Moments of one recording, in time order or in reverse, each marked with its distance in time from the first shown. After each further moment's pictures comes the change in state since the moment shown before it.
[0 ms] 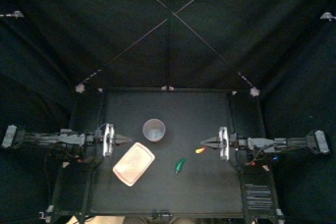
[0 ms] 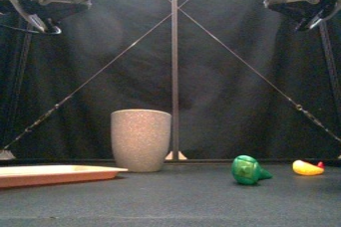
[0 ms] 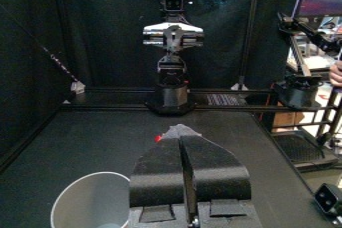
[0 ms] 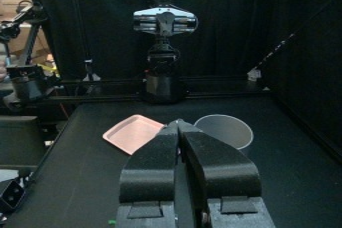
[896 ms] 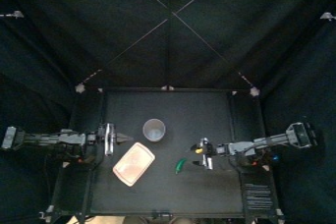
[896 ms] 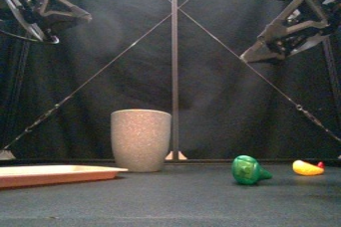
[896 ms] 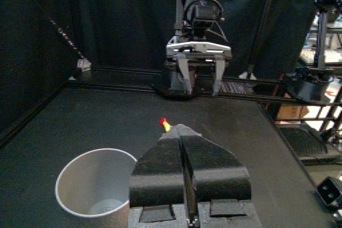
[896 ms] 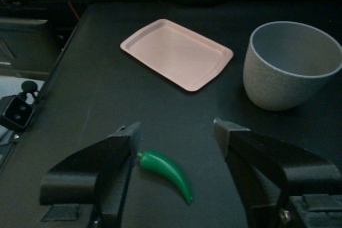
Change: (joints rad) left arm 0.052 0.006 0.018 -0.060 0.044 0.000; right arm 0.121 0.500 -0.110 -0.003 0.034 0.044
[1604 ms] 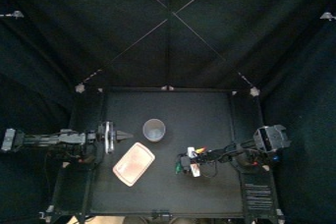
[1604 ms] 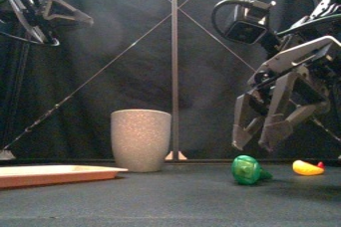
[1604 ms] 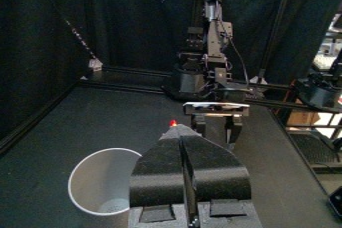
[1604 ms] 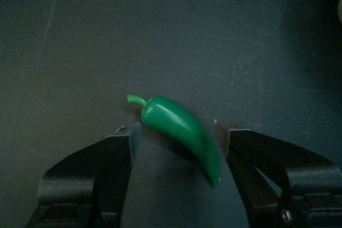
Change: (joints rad) left arm 0.041 0.000 0.002 -0.008 -0.005 0.000; right arm 0.052 0.460 -0.213 -0.080 0.227 -0.005
